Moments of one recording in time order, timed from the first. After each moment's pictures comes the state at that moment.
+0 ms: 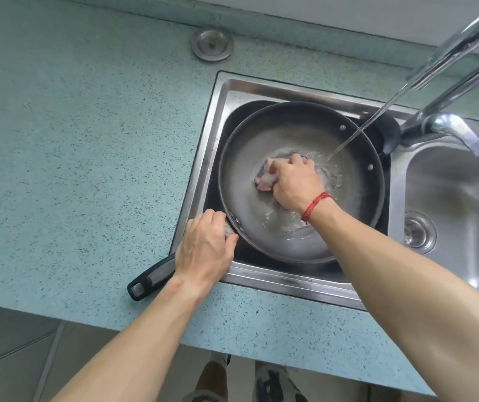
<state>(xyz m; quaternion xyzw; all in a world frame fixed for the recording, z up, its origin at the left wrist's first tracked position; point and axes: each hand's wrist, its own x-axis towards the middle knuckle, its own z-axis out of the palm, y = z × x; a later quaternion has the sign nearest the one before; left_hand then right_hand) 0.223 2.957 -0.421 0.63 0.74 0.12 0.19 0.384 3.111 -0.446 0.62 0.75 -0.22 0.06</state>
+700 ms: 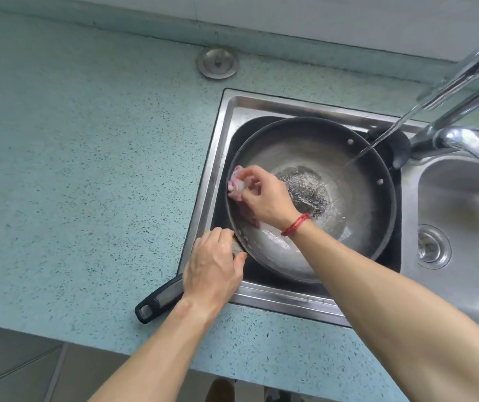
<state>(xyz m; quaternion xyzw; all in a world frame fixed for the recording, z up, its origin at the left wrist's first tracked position) 0.223 2.958 -0.419 0.61 0.75 0.13 0.22 0.329 3.101 -0.449 0.56 0.68 -0.44 -0.18</state>
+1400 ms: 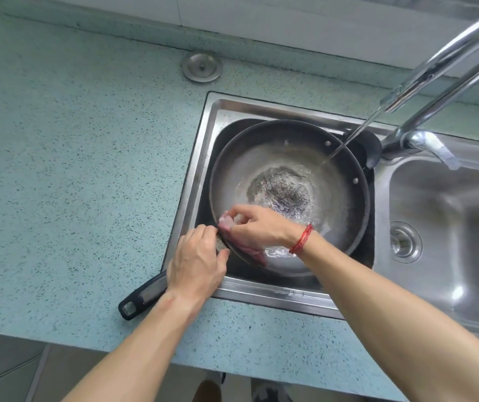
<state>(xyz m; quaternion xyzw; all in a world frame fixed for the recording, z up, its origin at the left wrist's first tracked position) 0.222 2.958 -0.423 0.61 0.75 0.12 0.22 0.361 3.071 -0.414 0.47 0.69 -0.55 0.06</state>
